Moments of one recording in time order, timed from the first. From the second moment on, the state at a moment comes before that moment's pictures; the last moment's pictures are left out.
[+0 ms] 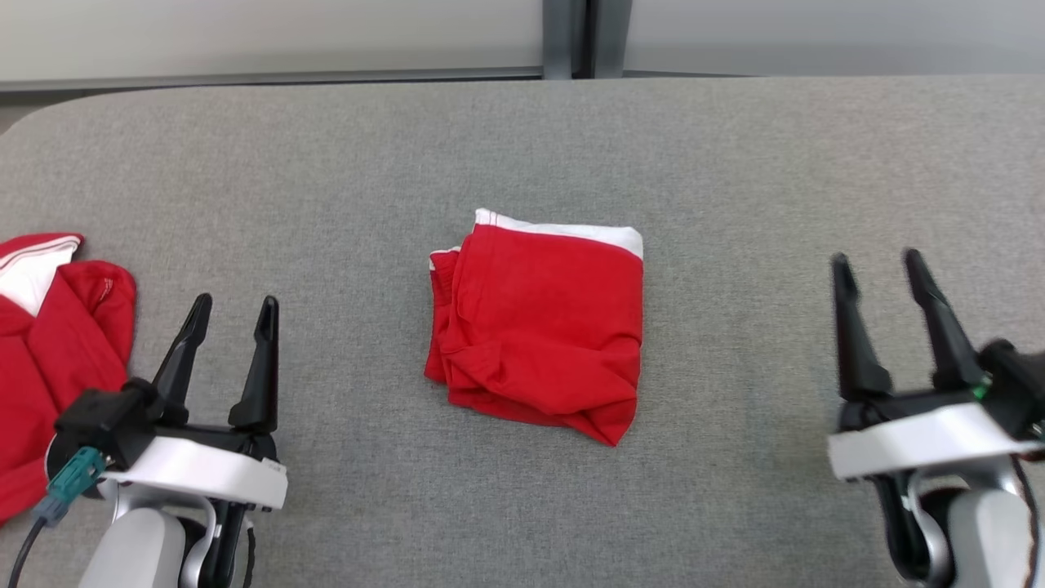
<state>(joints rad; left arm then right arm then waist) -0.20 0.23 -0.12 0.23 -0.42 -0.11 -0.26 -0.18 -0.05 0.03 0.00 0.18 0.13 -0.07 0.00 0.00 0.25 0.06</state>
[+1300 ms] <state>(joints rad) 0.05 0.25 -0.14 0.19 -0.40 -0.01 -0.19 0.18 -0.05 0.00 -0.13 0.19 0.13 0.11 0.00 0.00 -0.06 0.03</state>
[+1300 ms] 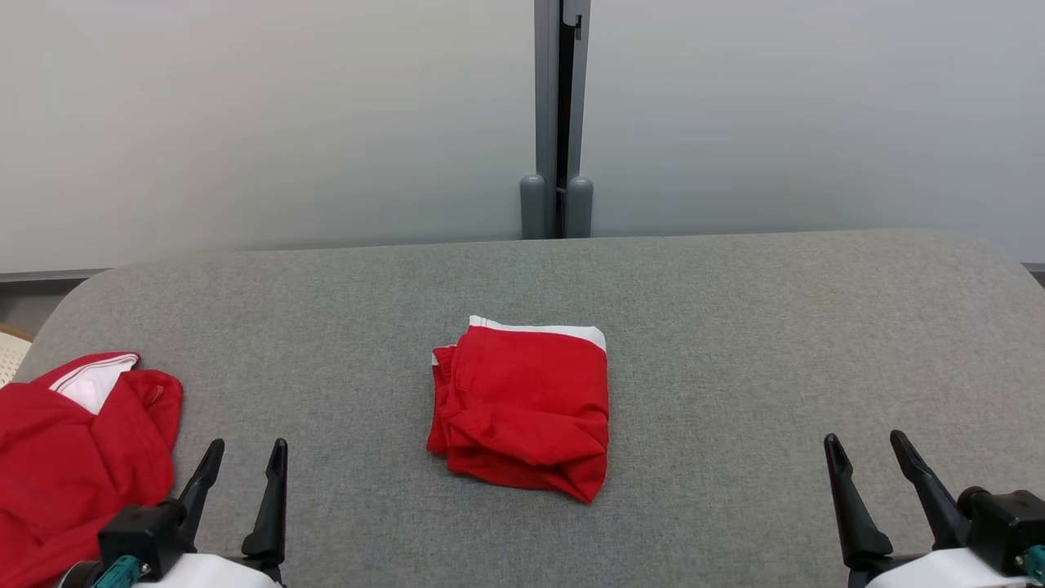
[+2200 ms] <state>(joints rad) -0.11 0.24 -0.20 0.14 -0.40 -0.04 -0.20 0.05 -0.05 0.05 -0.02 0.13 0.13 0.13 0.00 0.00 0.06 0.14</state>
